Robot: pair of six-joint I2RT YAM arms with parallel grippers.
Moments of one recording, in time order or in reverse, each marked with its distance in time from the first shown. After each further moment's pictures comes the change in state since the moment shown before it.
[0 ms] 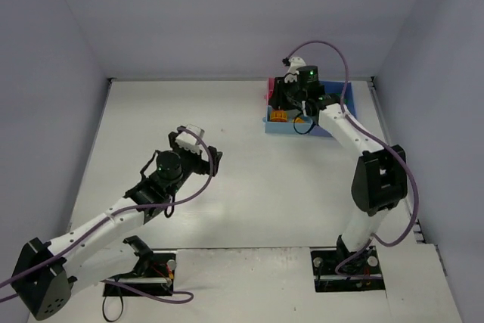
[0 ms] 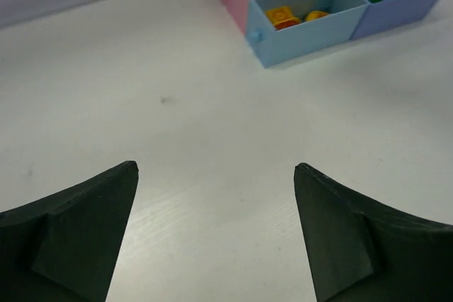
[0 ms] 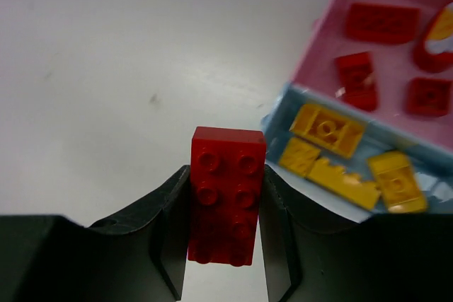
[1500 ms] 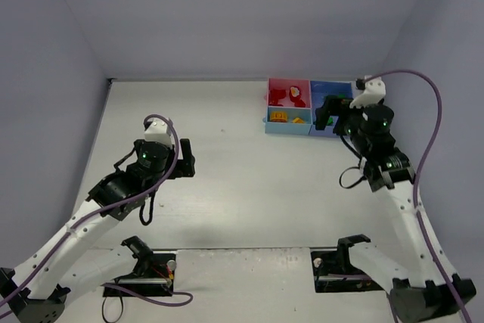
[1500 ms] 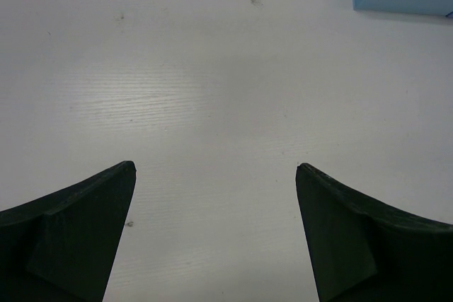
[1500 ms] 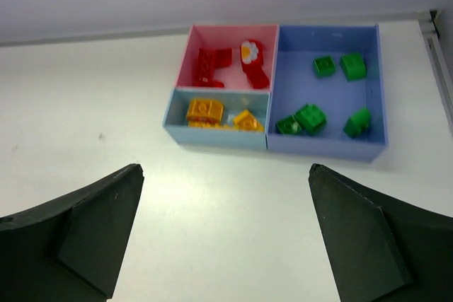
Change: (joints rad) left arm 0.007 -0.144 0.375 -0.946 -0.278 -0.411; right arm -0.149 -0.721 -0.290 -0.101 0.338 0.006
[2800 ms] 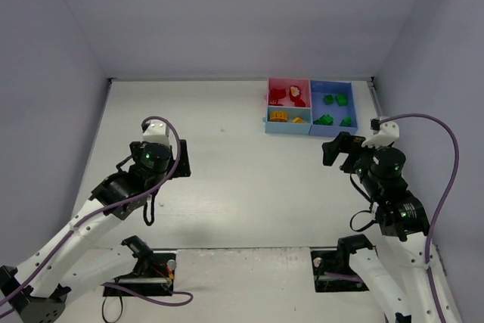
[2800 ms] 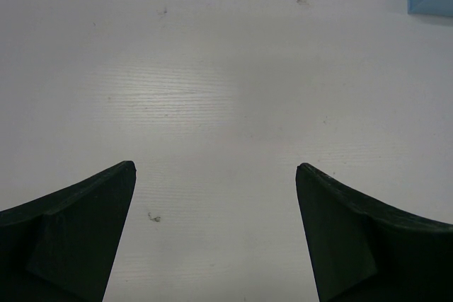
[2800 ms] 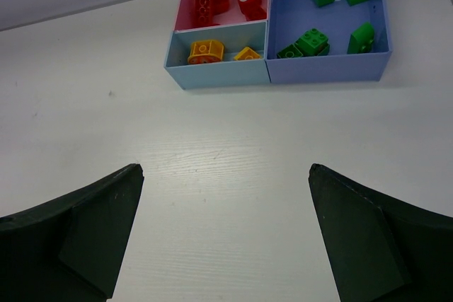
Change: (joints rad) left arm 0.006 -0.003 -0.024 -0.021 -0.108 0.002; right arm 0.000 -0.398 -0.231 -0.232 0.006 0.132
